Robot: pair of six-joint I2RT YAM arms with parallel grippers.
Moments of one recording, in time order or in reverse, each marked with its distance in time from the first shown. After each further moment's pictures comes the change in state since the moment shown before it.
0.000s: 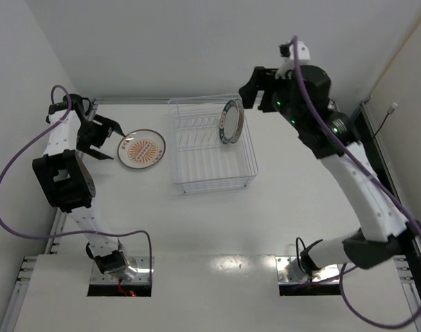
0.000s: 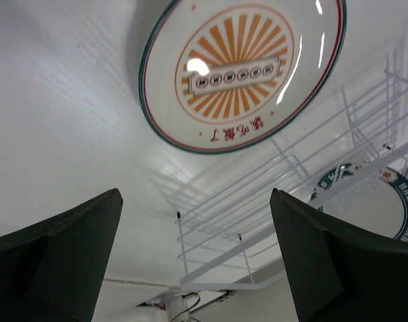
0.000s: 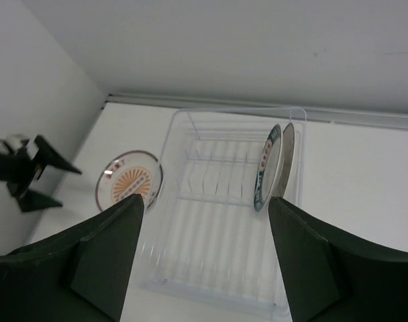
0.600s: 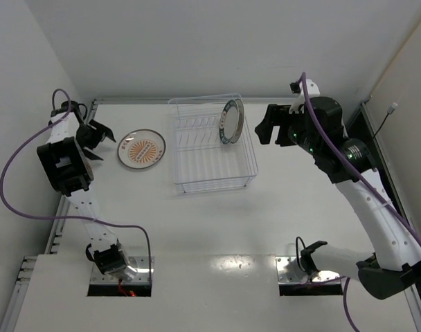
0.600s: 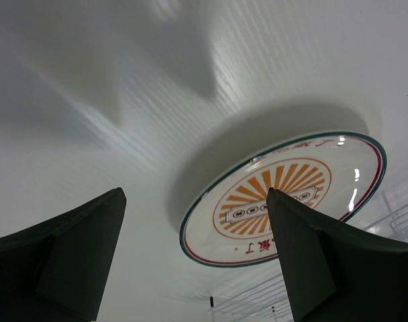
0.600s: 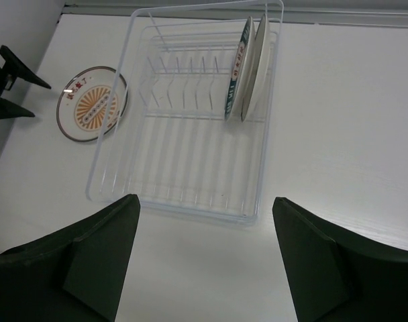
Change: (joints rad) left arm 0.063 0.337 0.211 0.106 -0.124 0.148; right arm -0.098 -0.282 -0.348 -0.137 -0.134 -0.008
